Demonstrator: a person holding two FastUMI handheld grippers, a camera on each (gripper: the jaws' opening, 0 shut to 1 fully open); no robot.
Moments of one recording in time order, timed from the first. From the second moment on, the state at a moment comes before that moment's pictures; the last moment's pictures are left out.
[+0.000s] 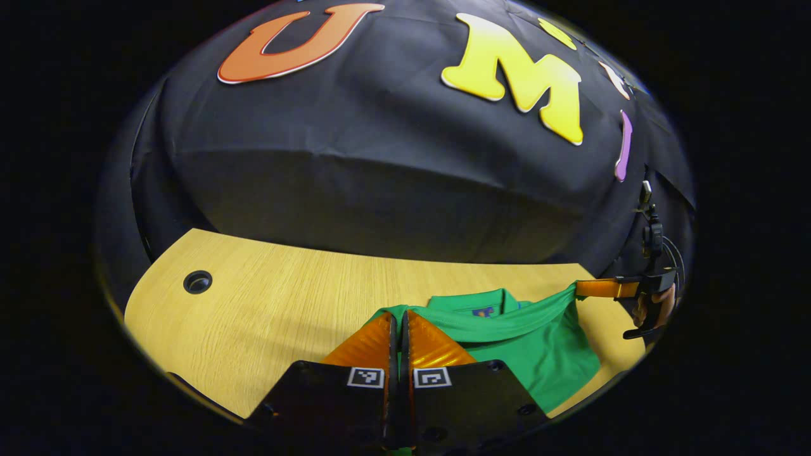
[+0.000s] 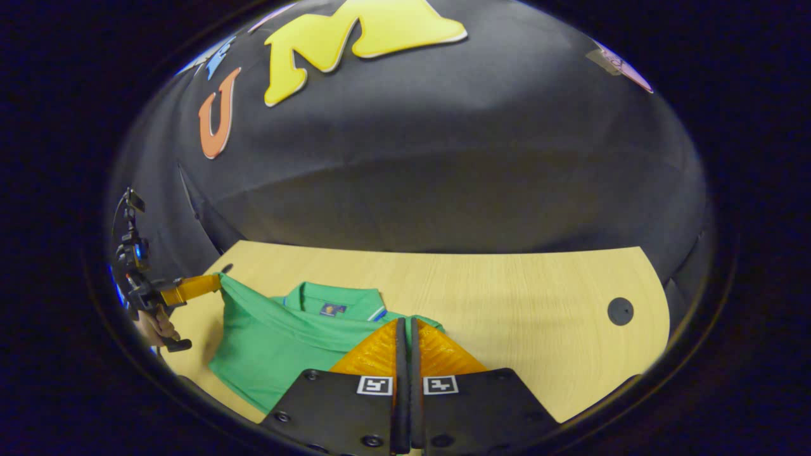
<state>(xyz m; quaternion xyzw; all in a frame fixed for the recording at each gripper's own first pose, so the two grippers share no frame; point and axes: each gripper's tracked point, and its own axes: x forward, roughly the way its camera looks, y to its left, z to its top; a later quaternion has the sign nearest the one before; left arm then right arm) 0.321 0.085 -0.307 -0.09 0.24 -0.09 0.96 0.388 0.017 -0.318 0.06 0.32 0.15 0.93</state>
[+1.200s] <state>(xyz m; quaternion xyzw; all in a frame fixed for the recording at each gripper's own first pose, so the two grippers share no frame) 0.155 0.102 -0.070 -0.07 0.12 0.02 0.99 0.198 0.017 -0.080 0.02 0.12 0.06 0.99</state>
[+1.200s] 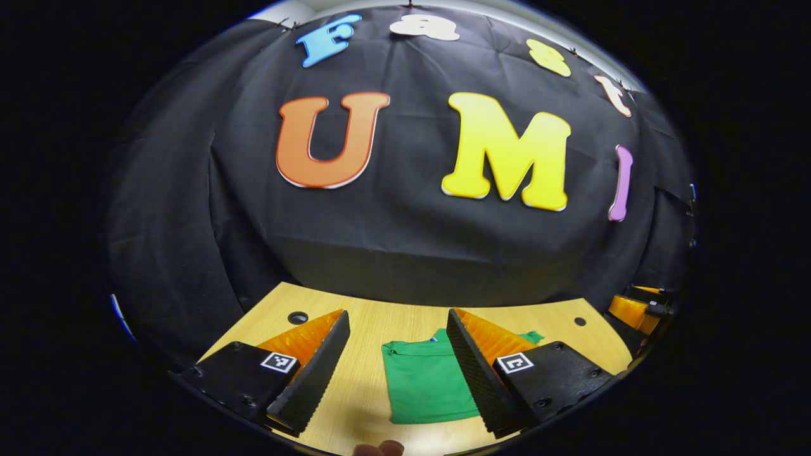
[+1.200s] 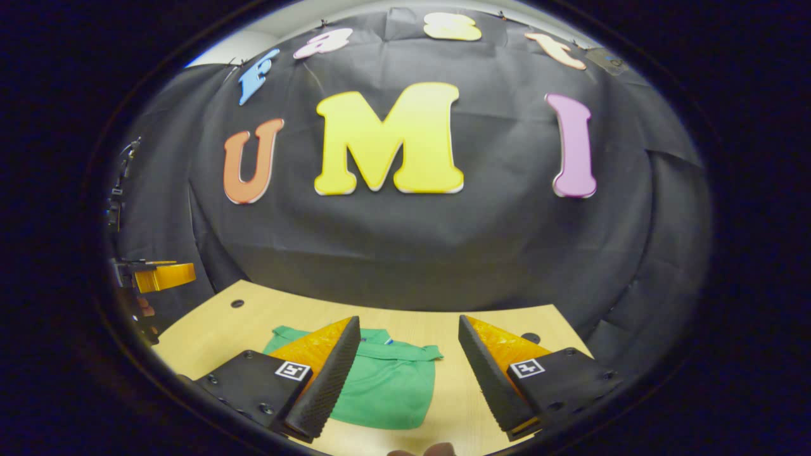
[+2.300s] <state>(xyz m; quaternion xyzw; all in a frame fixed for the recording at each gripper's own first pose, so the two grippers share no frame) -0.043 0.022 -0.009 -0.01 0.02 -0.01 1.00 -0.023 0.020 -0.014 0.03 0.03 0.00 1.00</state>
